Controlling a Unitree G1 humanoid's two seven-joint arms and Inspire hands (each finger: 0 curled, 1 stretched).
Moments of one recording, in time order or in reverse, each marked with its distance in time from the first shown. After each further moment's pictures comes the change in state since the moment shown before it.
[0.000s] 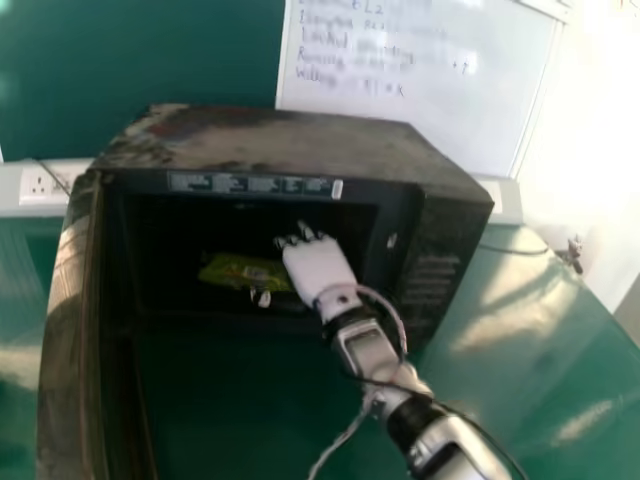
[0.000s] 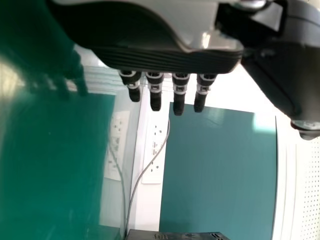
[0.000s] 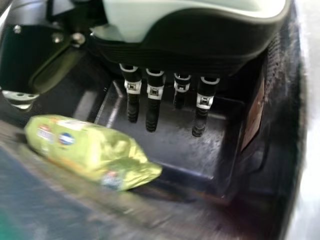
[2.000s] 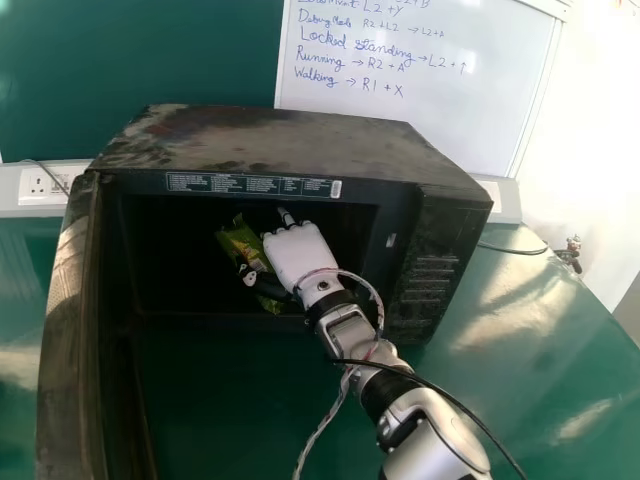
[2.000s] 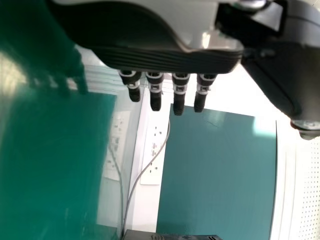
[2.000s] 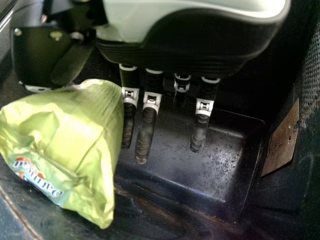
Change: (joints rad) left arm 0.011 -0.008 0.001 -0.022 -0.017 0.018 0.012; right arm -0.250 0.187 0.033 0.507 -0.055 -0.096 -0.227
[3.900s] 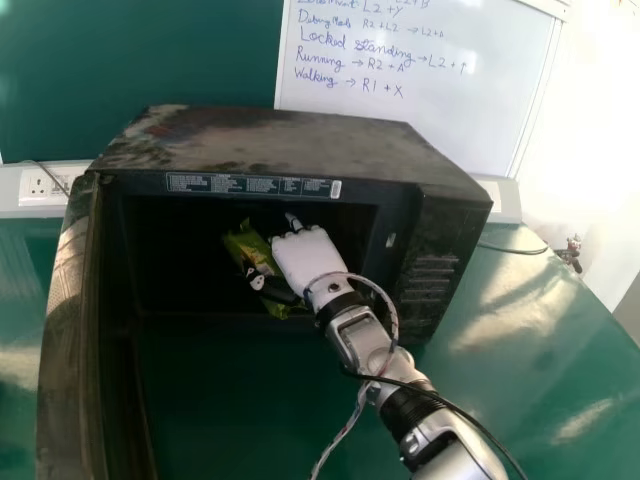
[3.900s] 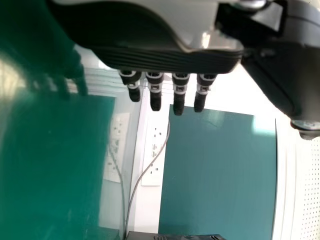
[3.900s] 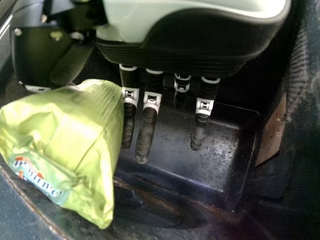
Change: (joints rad) left arm -0.002 -0.006 0.000 0.006 0.019 -0.022 0.004; right arm 0.119 -0.090 -0.098 -0.289 -0.078 0.015 0.180
